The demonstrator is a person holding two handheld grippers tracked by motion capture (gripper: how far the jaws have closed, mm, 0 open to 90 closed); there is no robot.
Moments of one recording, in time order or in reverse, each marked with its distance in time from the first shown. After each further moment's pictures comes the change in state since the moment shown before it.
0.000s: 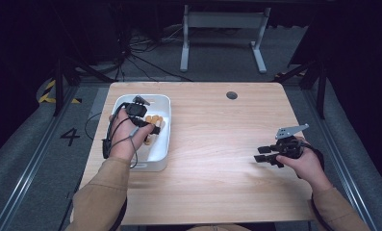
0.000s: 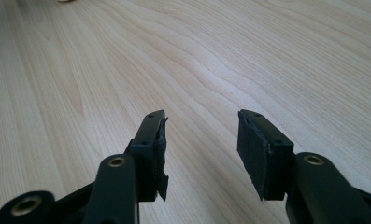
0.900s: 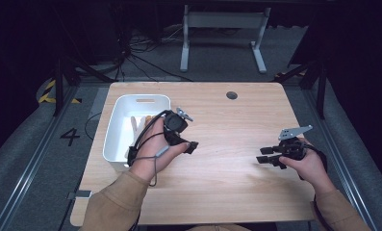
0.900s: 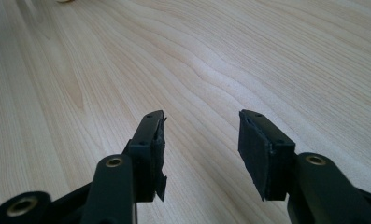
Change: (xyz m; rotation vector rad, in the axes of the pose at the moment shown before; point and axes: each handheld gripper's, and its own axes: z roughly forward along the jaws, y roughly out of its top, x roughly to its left) left arm -0.107 -0.007 -0.015 -0.082 -0.164 0.392; right arm -0.001 -0.006 -0.006 -0.006 -0.002 0.016
